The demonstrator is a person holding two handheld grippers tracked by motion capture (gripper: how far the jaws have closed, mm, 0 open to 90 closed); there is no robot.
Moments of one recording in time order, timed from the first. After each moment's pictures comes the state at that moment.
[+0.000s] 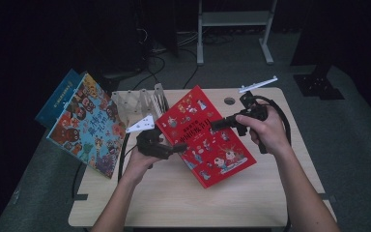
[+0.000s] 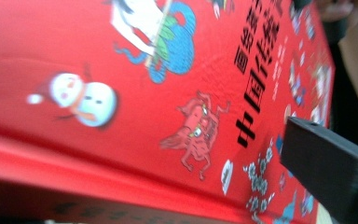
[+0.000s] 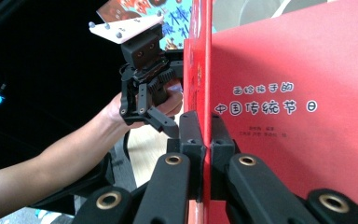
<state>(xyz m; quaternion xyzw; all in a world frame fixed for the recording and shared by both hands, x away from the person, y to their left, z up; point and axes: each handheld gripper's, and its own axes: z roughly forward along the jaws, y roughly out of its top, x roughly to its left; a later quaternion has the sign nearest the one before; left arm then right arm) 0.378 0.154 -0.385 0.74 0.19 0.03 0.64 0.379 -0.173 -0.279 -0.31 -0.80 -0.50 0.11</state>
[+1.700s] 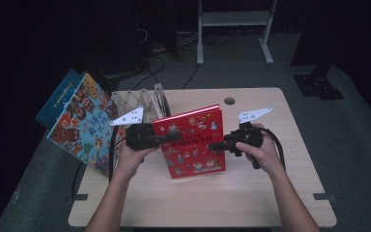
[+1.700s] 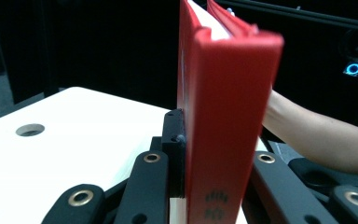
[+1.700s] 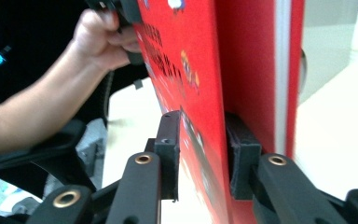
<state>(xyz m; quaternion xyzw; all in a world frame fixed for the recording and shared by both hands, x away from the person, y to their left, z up) 0.370 0.171 -0.340 0.75 0.12 0.01 0.65 0.373 -0.178 -0.365 -0.21 -0.80 -0.56 0.07</state>
